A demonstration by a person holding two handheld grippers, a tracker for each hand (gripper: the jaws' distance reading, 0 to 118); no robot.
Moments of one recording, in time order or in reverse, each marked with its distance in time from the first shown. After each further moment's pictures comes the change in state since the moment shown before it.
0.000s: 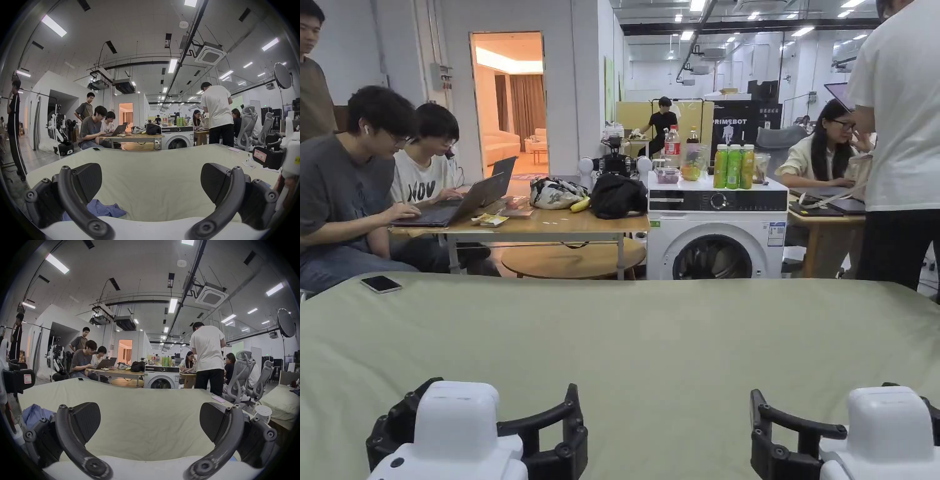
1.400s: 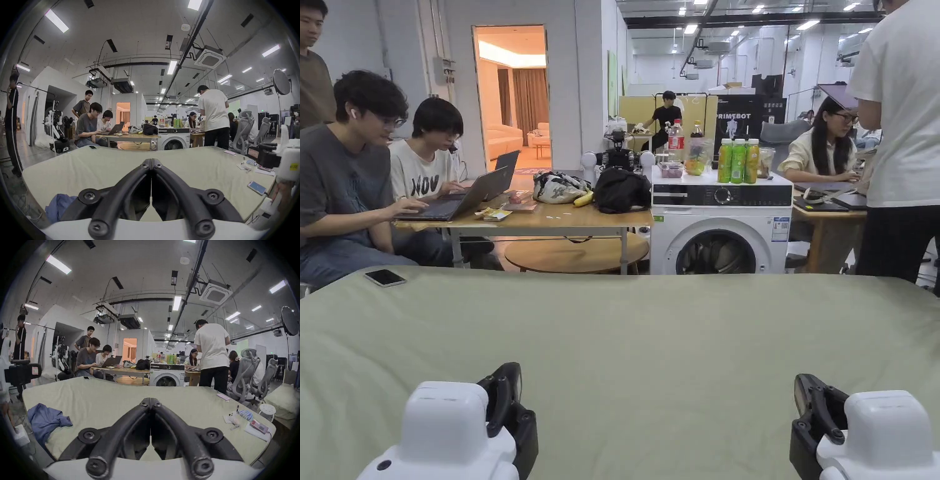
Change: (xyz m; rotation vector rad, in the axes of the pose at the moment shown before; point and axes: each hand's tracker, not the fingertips) left arm -0.012 0.001 0.007 0.004 -0.032 0.040; right arm -0.004 -0.003 0.003 -0.016 0.049 -0.020
